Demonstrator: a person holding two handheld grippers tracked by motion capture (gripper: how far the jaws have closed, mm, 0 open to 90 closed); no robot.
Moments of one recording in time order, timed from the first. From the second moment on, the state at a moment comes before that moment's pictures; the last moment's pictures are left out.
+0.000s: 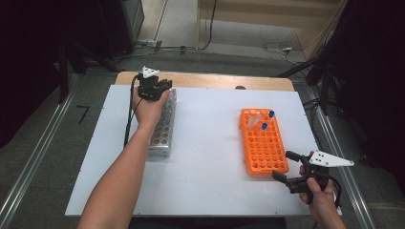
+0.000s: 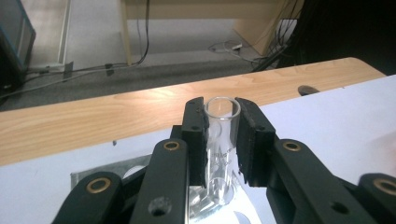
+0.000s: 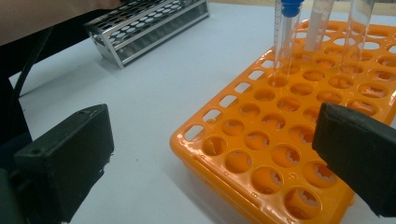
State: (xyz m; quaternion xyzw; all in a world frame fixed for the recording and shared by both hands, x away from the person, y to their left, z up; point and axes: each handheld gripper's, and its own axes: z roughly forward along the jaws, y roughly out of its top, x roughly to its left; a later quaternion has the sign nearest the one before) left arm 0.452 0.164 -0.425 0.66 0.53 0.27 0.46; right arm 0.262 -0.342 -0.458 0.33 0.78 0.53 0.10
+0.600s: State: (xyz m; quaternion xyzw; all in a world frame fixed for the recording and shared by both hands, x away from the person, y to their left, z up) left arm 0.453 0.153 -0.431 0.68 0.53 0.27 0.42; right arm 0.263 -0.342 -0.459 0.33 0.78 0.53 0.10
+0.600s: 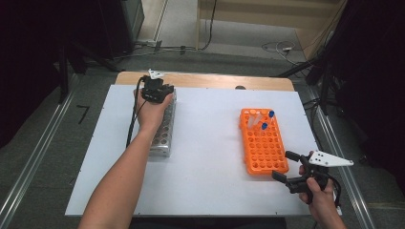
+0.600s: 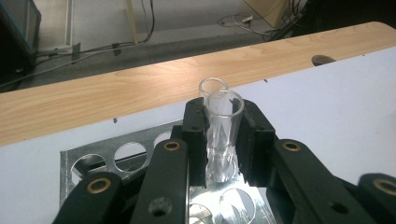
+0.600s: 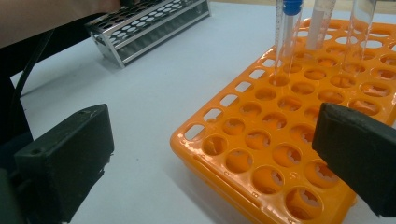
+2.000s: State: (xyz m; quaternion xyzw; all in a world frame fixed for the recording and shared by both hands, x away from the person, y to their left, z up) left arm 0.339 0.151 -0.397 0.68 0.44 0.22 0.54; right arm 0.287 -0.328 -0.436 0.34 0.77 0.53 0.12
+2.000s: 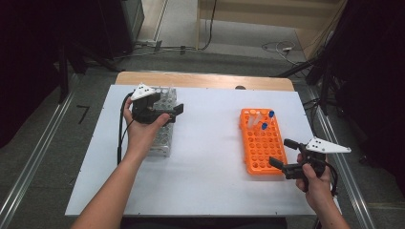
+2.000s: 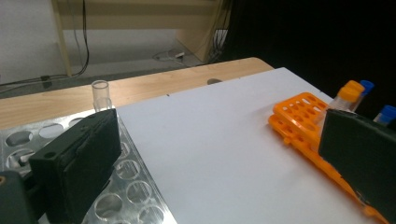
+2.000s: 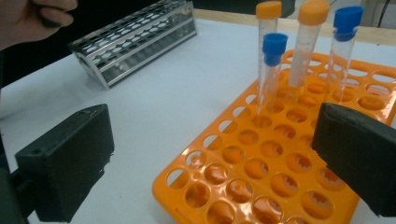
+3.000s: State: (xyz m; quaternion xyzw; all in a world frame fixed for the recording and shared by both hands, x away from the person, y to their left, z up) left arm 0.247 0.157 -0.425 0.68 0.41 0.22 0.57; right arm 0.368 -0.335 -0.436 0.41 0.74 0.52 0.15
